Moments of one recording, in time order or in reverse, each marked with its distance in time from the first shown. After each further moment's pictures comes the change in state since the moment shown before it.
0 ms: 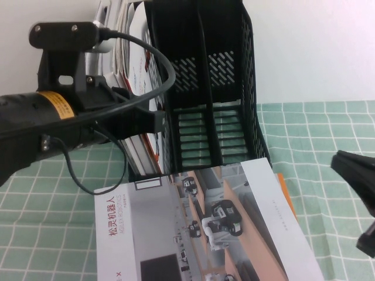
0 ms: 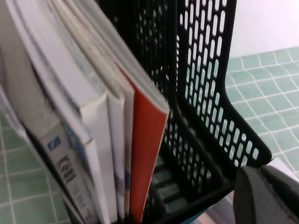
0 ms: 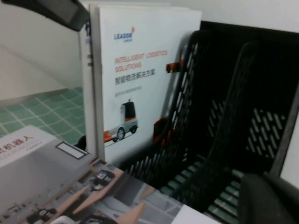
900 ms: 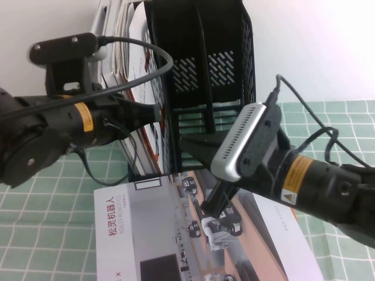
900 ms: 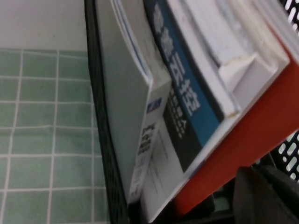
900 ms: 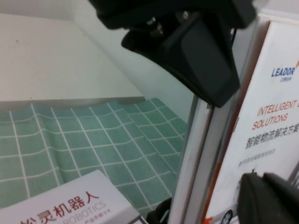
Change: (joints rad) right arm 0.470 0.616 -0.476 0.380 0.043 -0.445; left arm -0.002 0.102 -0.023 0.404 0.063 -0.562
